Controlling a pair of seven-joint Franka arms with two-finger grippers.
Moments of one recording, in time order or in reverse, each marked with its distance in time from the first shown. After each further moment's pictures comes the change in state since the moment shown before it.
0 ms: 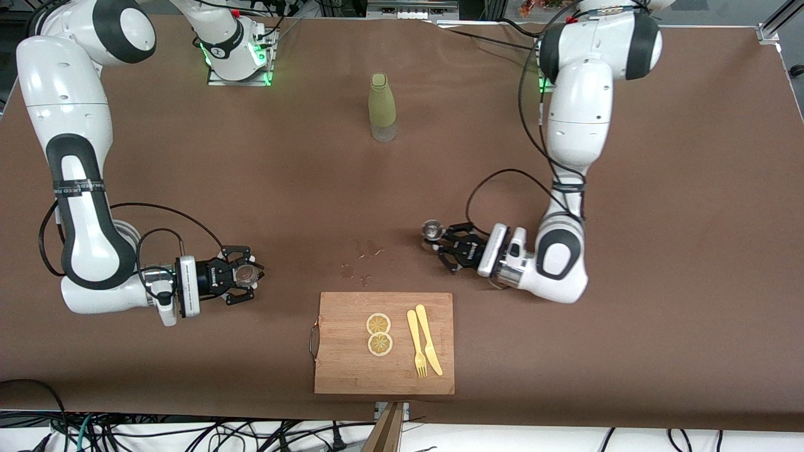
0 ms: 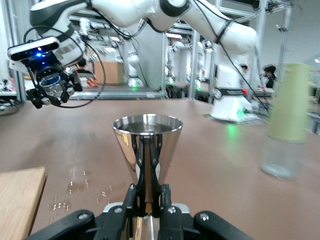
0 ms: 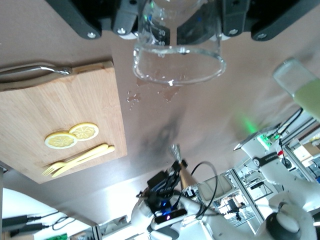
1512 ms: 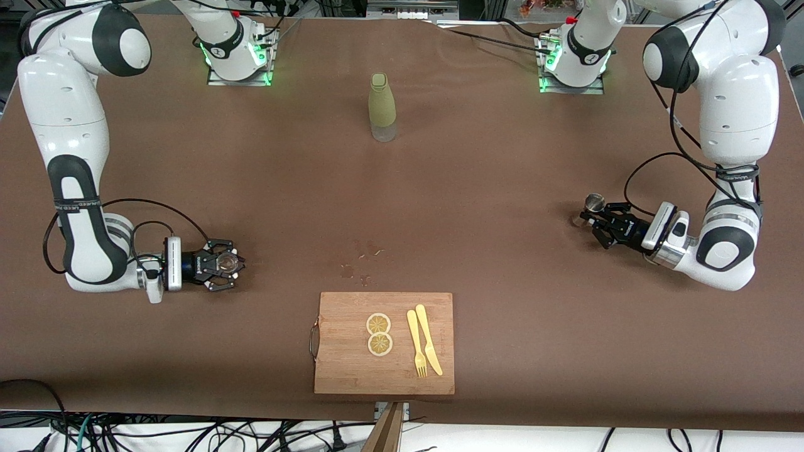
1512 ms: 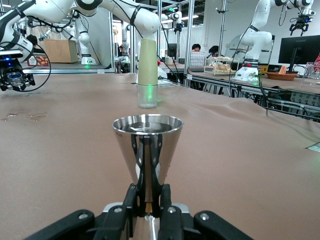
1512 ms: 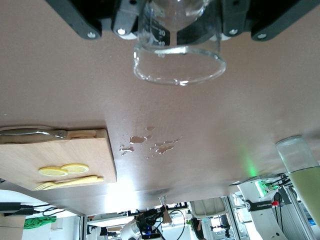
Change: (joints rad) left arm 0.604 -0.104 -0.185 -0.137 0.756 -0.205 0.381; right arm -0.022 0.039 -0.175 -0.134 0.103 -0.018 -0.476
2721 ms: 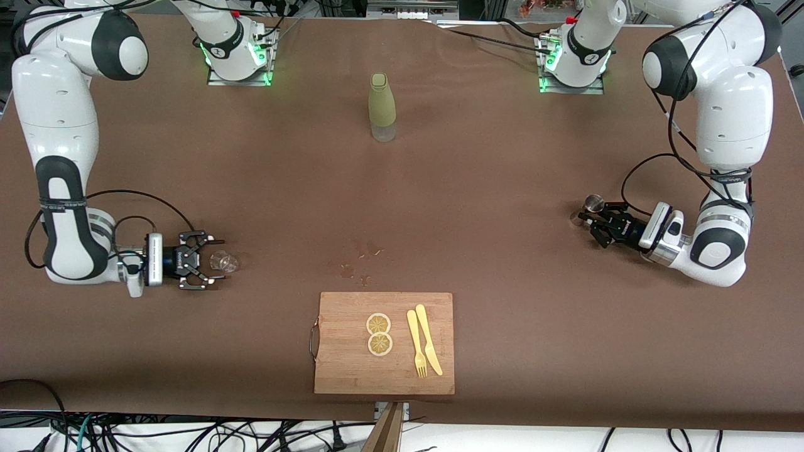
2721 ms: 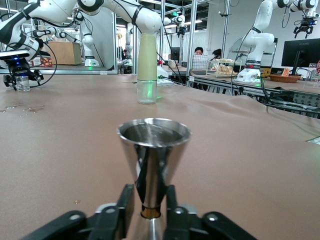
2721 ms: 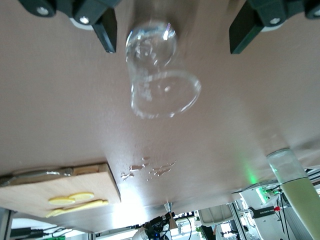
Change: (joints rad) left arm 0.023 0.045 -0.002 -0.001 0.000 0.013 0.029; right arm -0.002 0.005 -0.158 0.011 0.019 -0.088 0.016
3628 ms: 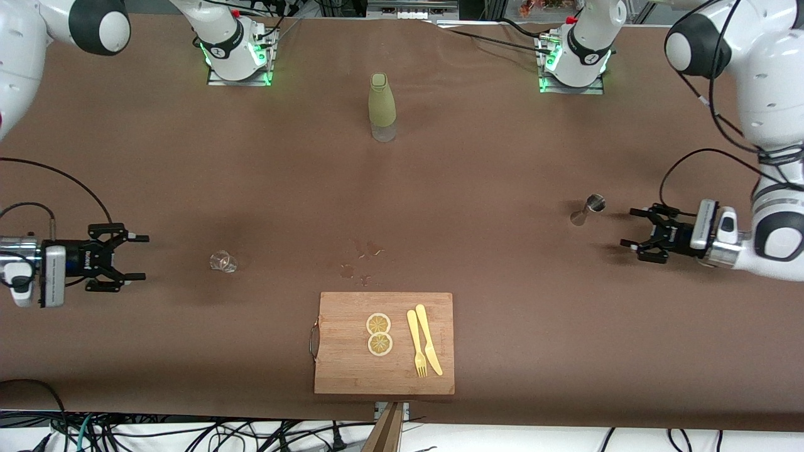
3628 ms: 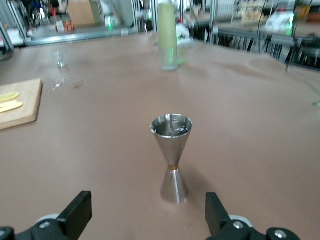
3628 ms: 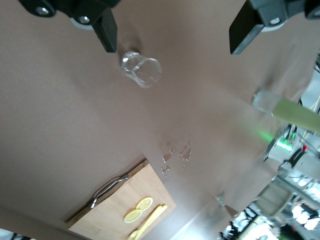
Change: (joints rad) left arm 0.081 -0.172 0.026 0.025 0.065 0.136 -0.017; right arm 0.042 -0.232 -0.137 0.189 -0.132 -0.182 0.866
